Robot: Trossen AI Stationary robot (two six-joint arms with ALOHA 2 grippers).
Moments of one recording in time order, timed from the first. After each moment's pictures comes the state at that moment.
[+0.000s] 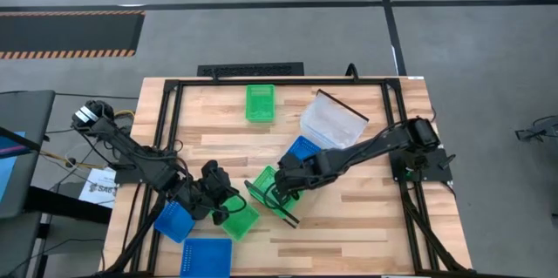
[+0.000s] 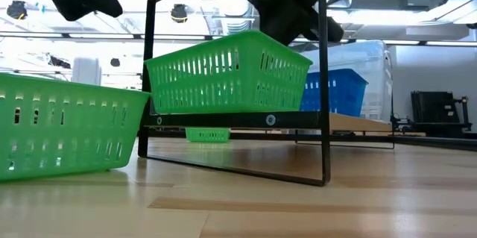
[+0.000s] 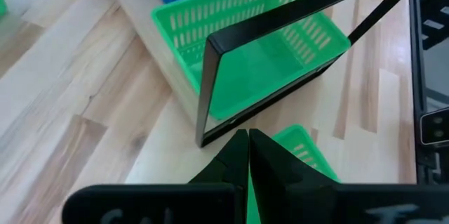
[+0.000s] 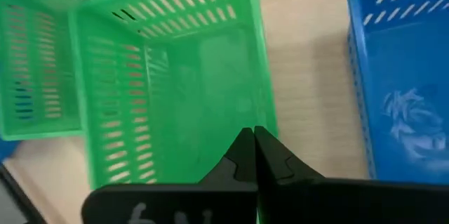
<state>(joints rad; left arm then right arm) -0.63 1.28 0.89 -0.53 -0.53 -0.87 0.27 1.91 1.56 -0.78 0.18 1.09</state>
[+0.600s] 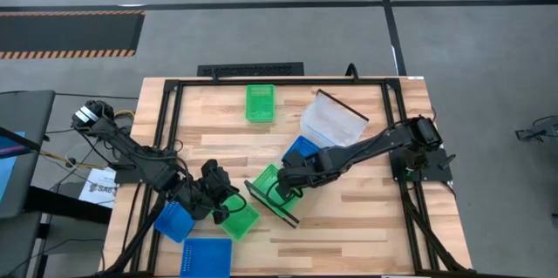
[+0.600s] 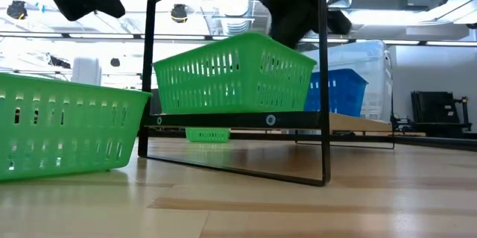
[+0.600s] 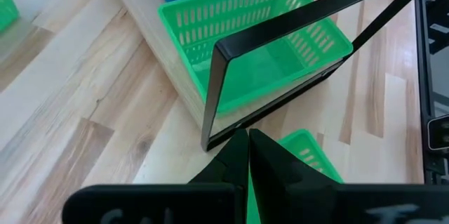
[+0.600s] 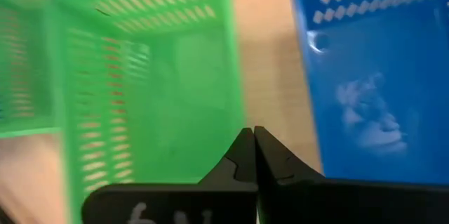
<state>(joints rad) -0.63 1.28 0.89 -0.53 -0.56 -0.87 0.26 1.88 1.57 -0.88 0.21 1.10</state>
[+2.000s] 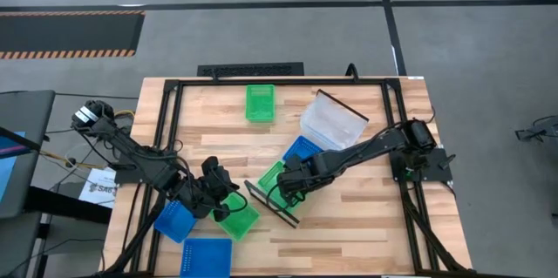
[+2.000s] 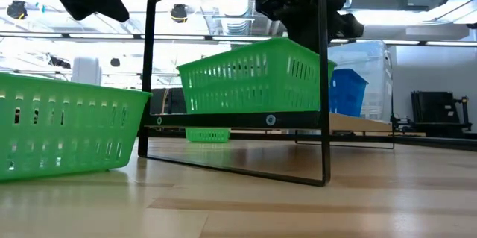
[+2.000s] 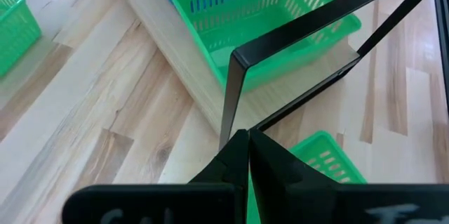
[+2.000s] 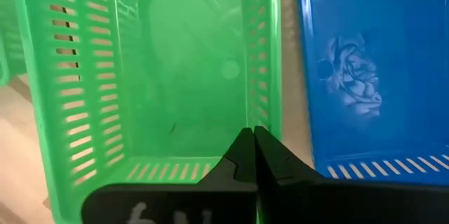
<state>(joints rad) -0.62 1.28 0.89 -0.55 -0.58 -0.80 0.27 1.94 1.62 -1.04 0.13 1.08</state>
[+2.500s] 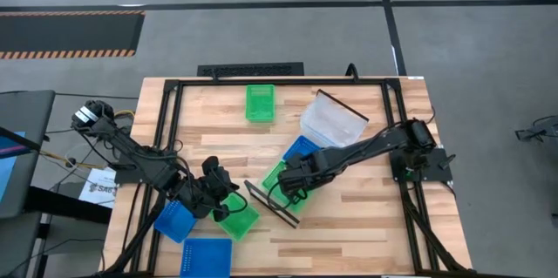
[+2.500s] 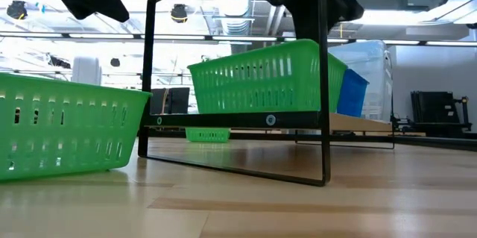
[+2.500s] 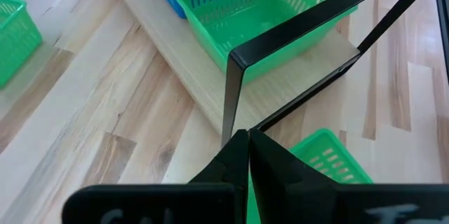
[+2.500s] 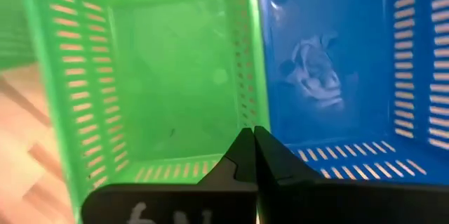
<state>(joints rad) -0.62 1.28 0.89 -0.55 -0.58 -0.77 0.27 1.94 1.71 -1.19 0.17 1.05</state>
